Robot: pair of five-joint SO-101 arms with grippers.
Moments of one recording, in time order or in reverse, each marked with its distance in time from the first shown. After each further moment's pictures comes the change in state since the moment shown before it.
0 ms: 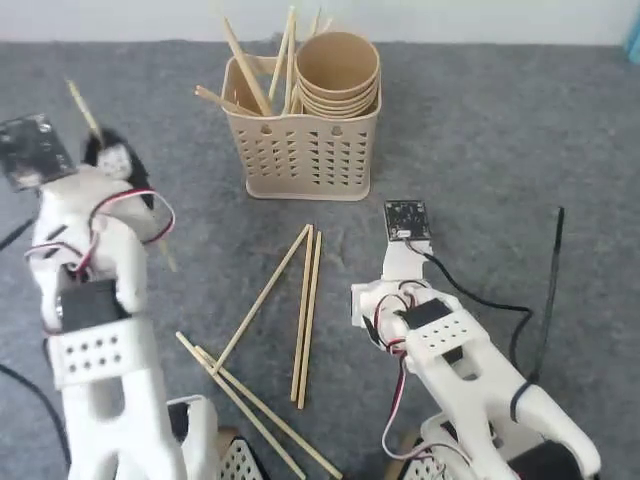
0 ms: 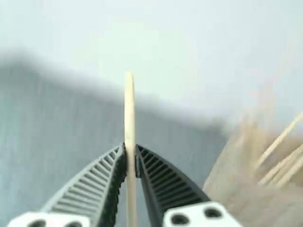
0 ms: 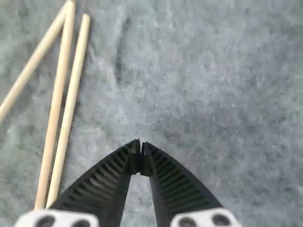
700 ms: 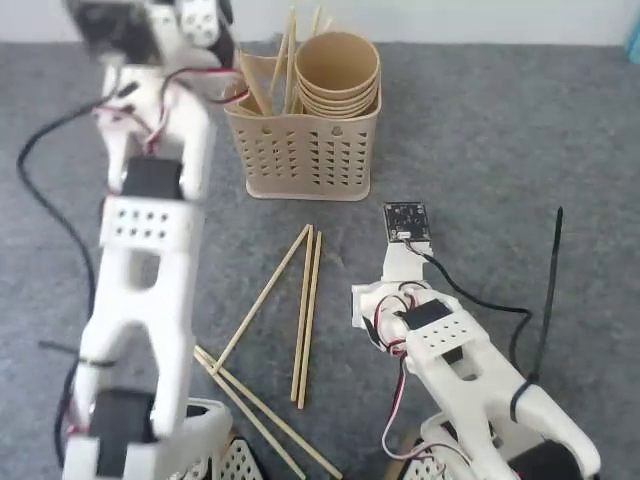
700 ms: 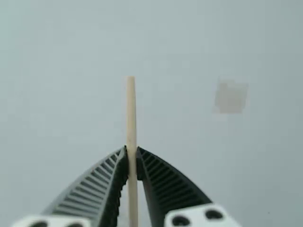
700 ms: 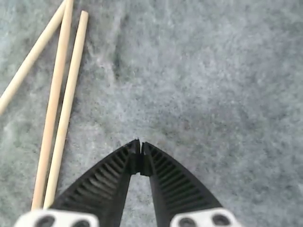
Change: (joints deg) left arm 19.8 35.3 -37.3 -28.8 -5.8; right arm 0.1 0.0 0.2 -0.1 0.0
